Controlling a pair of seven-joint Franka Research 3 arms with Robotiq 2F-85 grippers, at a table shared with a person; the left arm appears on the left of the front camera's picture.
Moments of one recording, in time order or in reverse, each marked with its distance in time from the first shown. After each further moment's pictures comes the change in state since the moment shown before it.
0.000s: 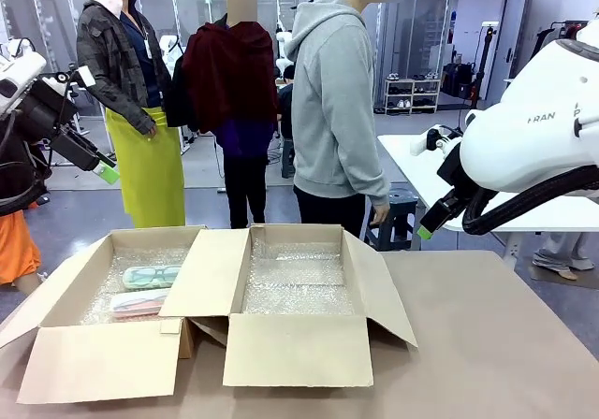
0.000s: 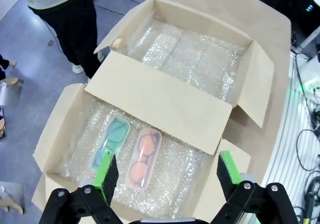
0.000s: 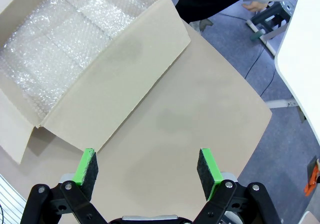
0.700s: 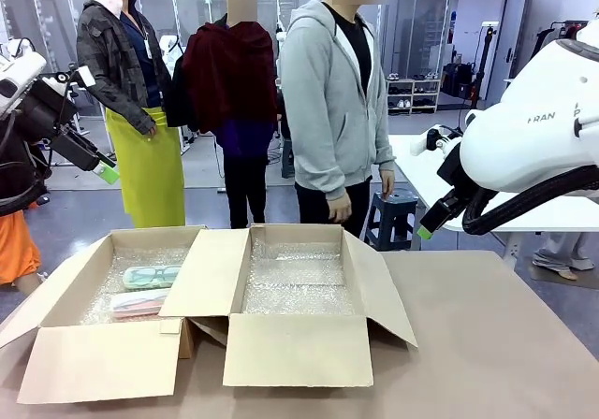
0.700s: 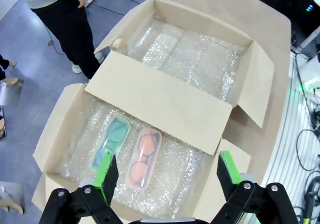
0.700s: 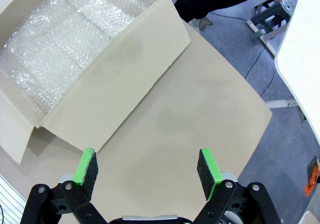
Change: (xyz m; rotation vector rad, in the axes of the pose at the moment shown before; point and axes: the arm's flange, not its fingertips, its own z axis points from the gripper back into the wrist) left arm 0.000 0.000 0.000 0.000 0.000 0.000; right arm 0.000 0.000 0.000 0.000 0.000 0.000
